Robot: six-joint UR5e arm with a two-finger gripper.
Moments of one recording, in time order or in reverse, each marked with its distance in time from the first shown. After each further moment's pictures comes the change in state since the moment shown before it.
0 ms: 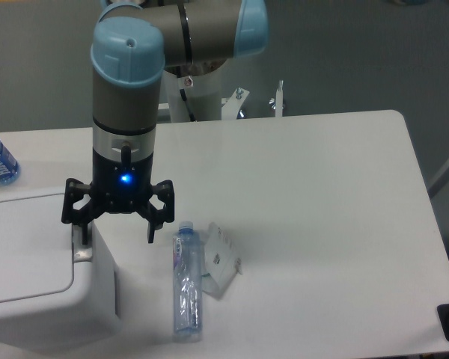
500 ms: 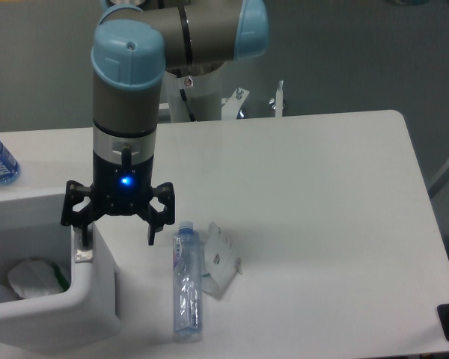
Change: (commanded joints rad) arm 0.000 -0.006 0.002 0.009 0.000 0.002
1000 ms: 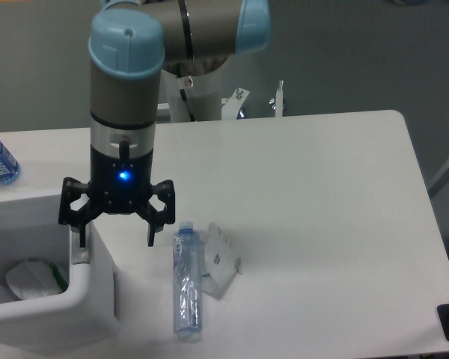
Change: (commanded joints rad) arm 0.058 0.029 0.094 -0.017 0.003 0.131
